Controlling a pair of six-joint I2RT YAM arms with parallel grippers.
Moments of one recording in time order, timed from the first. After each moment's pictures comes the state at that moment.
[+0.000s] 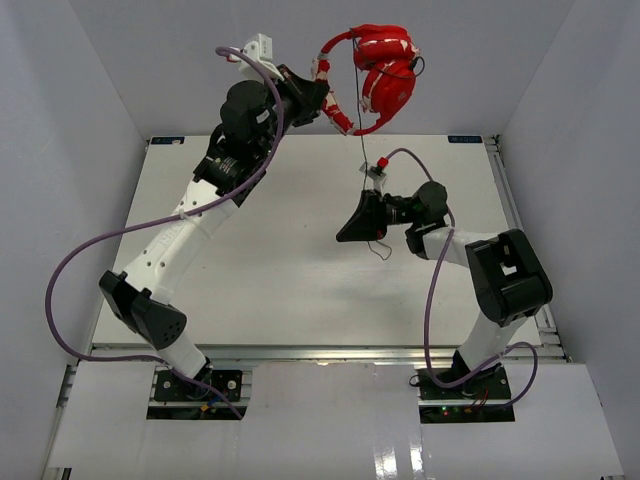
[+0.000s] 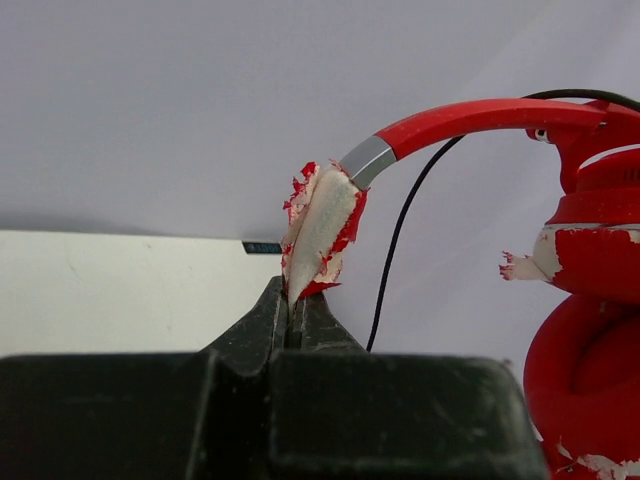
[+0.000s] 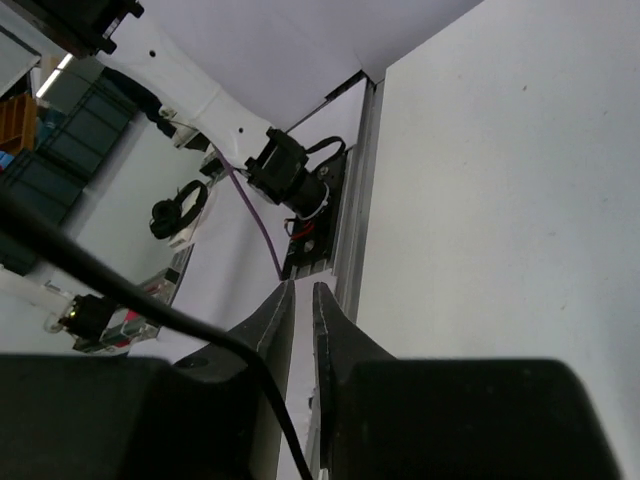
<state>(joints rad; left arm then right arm) -0.60 1.62 1.89 -0.13 -0.14 -0.63 0.39 1.73 0.86 1.22 -1.38 1.04</state>
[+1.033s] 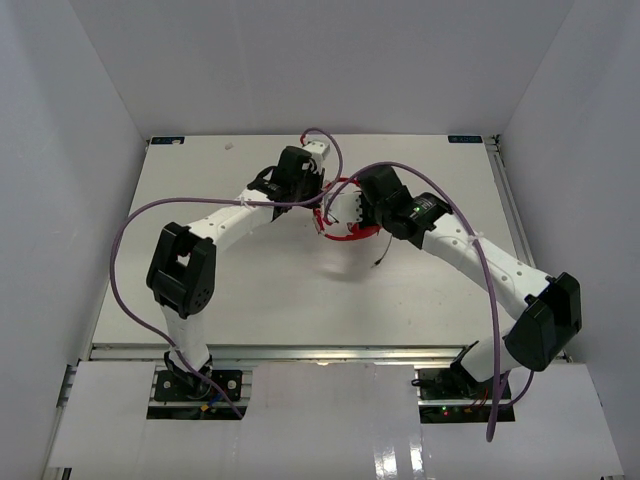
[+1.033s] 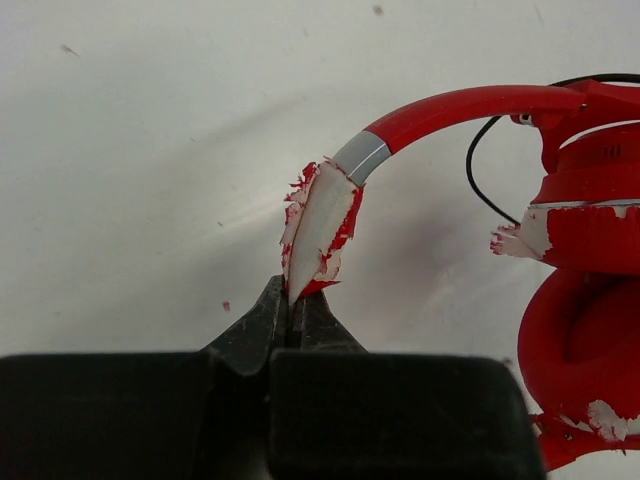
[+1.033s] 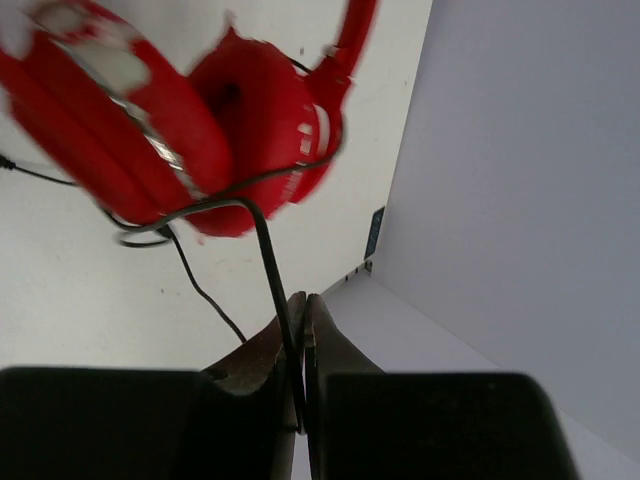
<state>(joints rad) -0.55 1.89 1.50 -0.23 0.01 -0.18 0.75 1.47 1.36 -0.68 0.34 -1.13</state>
